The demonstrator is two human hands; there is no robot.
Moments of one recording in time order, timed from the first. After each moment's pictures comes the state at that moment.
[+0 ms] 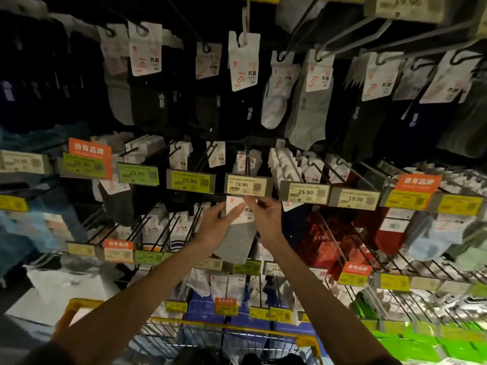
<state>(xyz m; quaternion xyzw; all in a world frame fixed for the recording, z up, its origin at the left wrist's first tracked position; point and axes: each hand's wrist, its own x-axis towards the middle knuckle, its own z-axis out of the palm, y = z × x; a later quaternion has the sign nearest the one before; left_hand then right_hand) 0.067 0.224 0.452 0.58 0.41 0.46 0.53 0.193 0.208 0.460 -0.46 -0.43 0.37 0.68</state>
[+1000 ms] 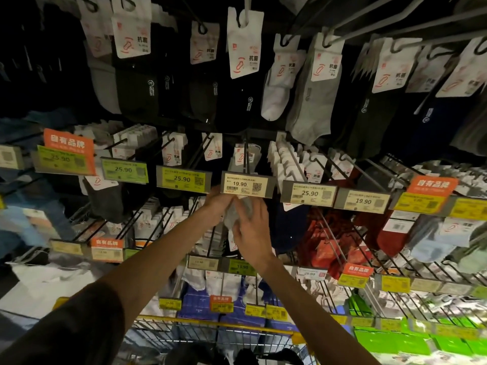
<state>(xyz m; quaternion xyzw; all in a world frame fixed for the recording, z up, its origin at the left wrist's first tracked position) 0.104 0.307 0.447 0.43 0.54 0.42 0.59 0.191 0.224 0.398 -0.63 -0.70 -0.09 0.32</state>
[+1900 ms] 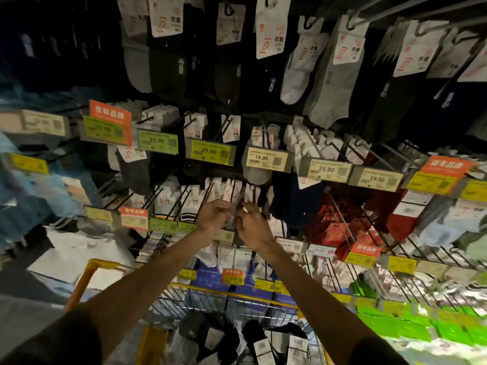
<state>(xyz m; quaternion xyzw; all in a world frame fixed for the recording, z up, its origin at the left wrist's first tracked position) 0.030 0.231 0.379 0.52 0.55 0.41 0.52 0.160 0.199 0.367 -0.63 -0.75 0.05 0.21</state>
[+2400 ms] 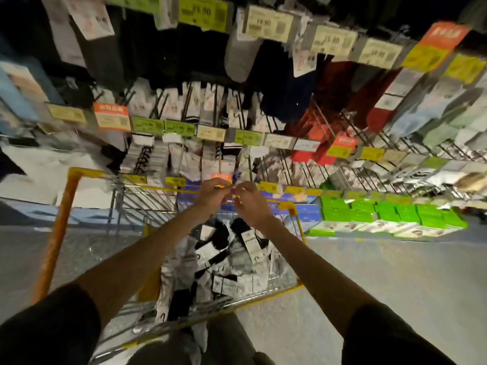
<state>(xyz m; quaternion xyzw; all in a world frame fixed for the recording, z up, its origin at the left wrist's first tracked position) -0.006 0.074 0.273 0.52 0.53 0.27 0.61 0.125 0.020 0.268 -0.71 -0.66 0.19 0.15</state>
